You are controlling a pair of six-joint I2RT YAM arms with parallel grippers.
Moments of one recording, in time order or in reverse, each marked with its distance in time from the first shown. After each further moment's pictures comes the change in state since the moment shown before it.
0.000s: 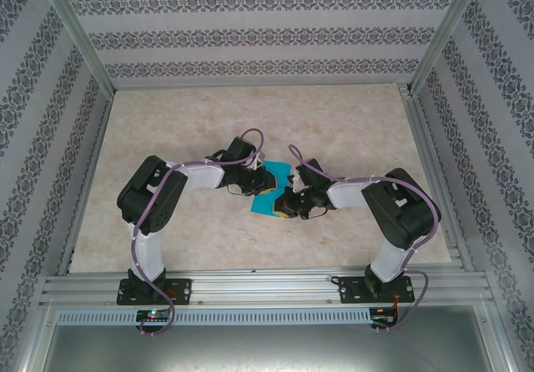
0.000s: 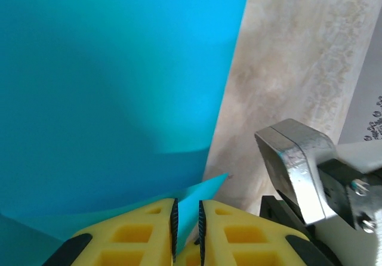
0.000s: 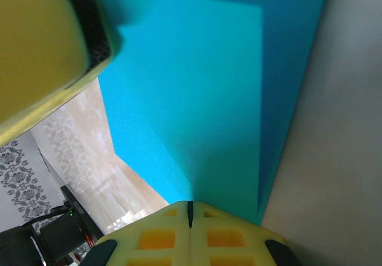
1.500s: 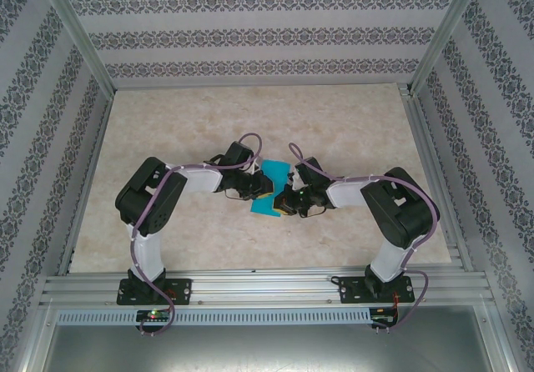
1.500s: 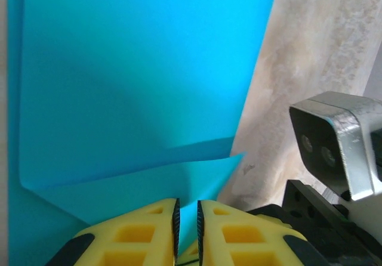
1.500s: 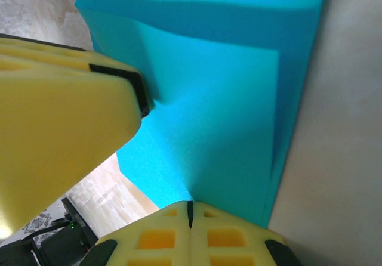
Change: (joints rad) left arm 0.000 -0.015 -0.066 0.045 -0.010 0.003; right arm 0.000 0.010 0.011 0.026 0.031 0.019
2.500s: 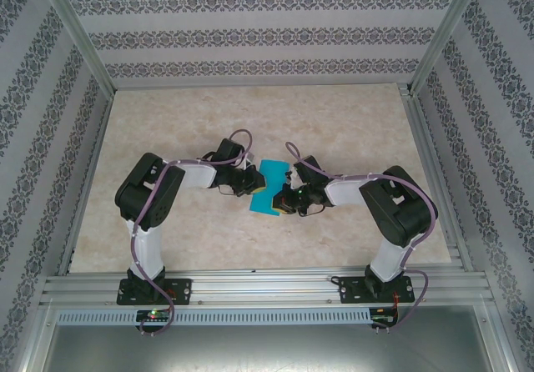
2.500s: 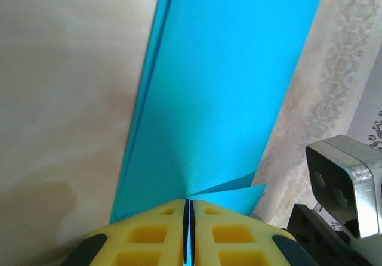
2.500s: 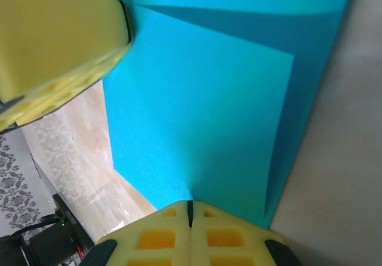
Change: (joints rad) left arm 0.093 0.034 0.007 0.016 0.033 -0.009; right arm 0.000 0.015 0.028 -0.031 0.002 -0.060
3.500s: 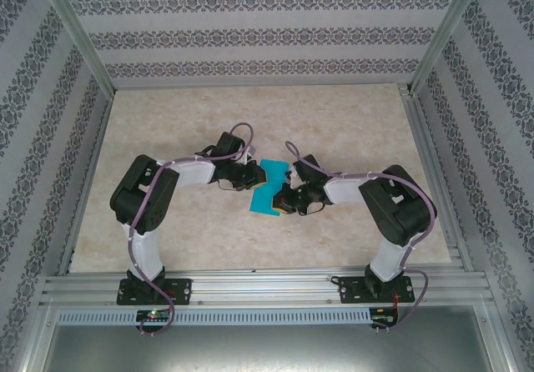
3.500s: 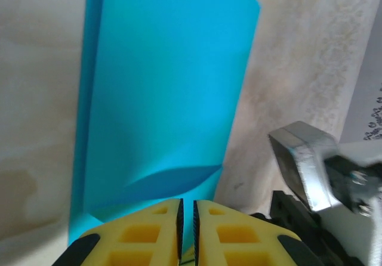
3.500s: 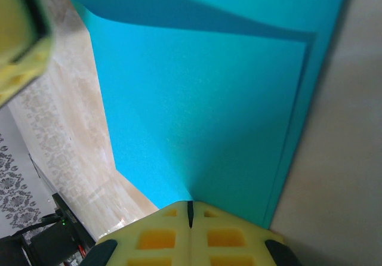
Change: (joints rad) left arm -0.009 -0.038 0.048 -0.087 0.001 0.074; right arm 0.000 0.008 0.027 -0.044 -0.005 -0.001
